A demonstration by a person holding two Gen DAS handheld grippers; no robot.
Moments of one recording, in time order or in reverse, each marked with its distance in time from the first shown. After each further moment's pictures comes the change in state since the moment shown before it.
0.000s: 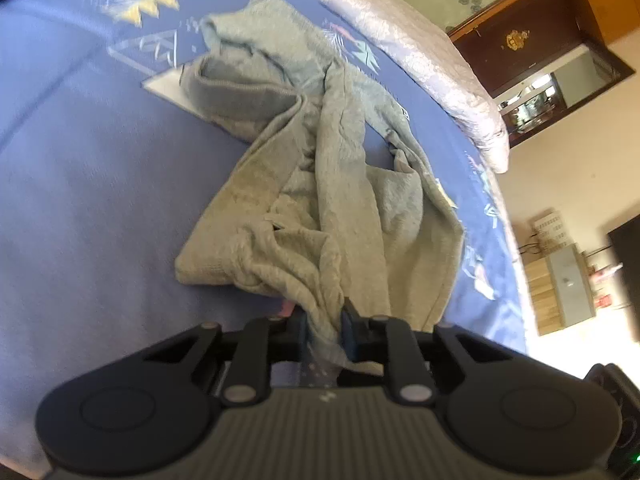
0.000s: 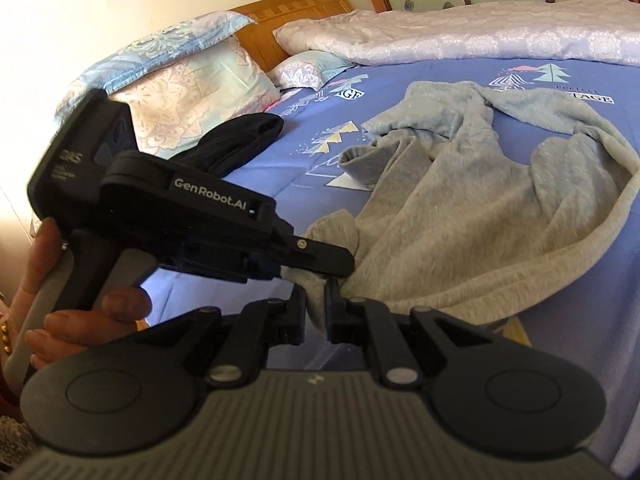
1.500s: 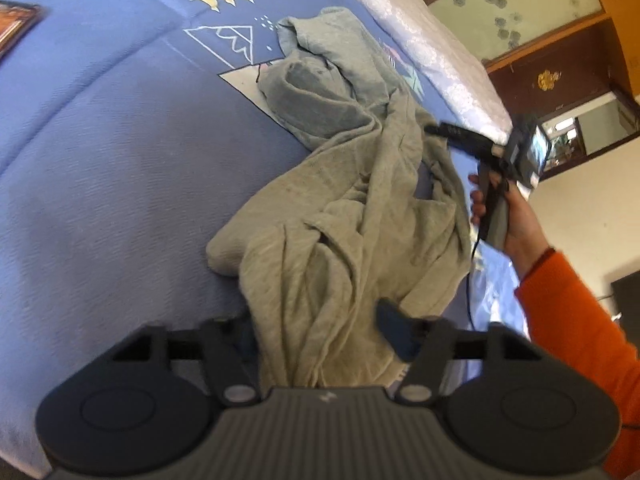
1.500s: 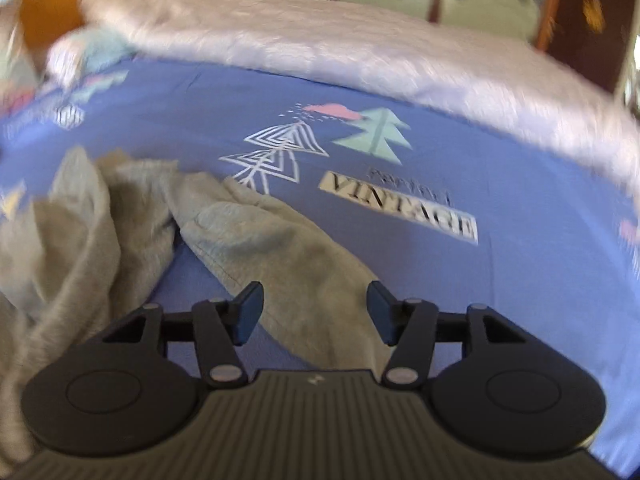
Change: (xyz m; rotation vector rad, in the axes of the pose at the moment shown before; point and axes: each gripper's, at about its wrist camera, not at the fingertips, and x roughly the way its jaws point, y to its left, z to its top) left arm 0.005 0.051 0.008 -0.154 -0.010 -0.003; right arm 0.145 -0.233 0.198 -0.166 0.038 -0.601
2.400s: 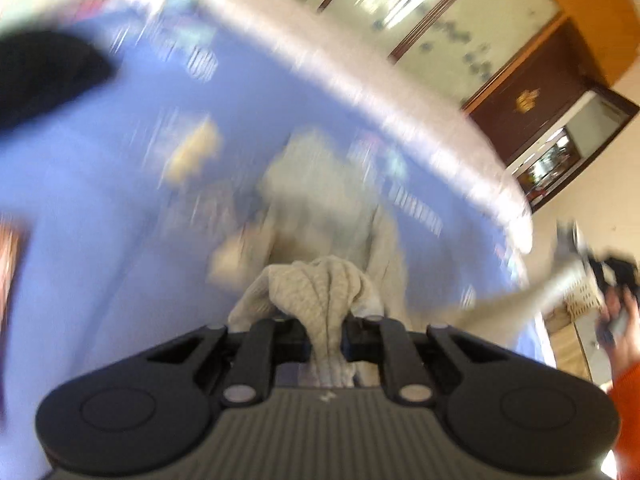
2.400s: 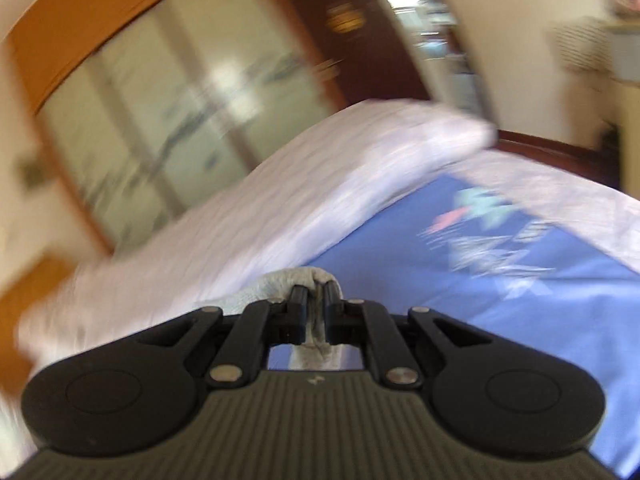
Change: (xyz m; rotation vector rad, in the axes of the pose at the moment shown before) left arm -0.062 -0.045 0.101 0.200 -0.260 0.040; right arm -0.272 -0.295 -0.044 0.929 -0.429 -0.137
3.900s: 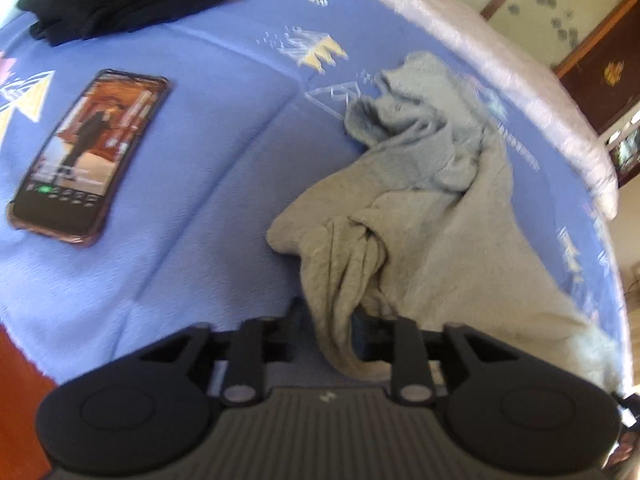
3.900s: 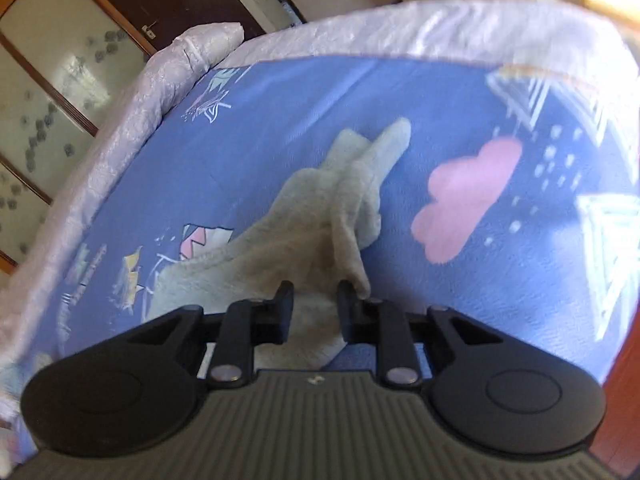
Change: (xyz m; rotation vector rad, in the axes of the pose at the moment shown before) left arm -0.039 0.050 -0.114 -0.110 0.157 0.274; right arm -0.134 -0.188 -0.200 0.183 0.205 -0.353
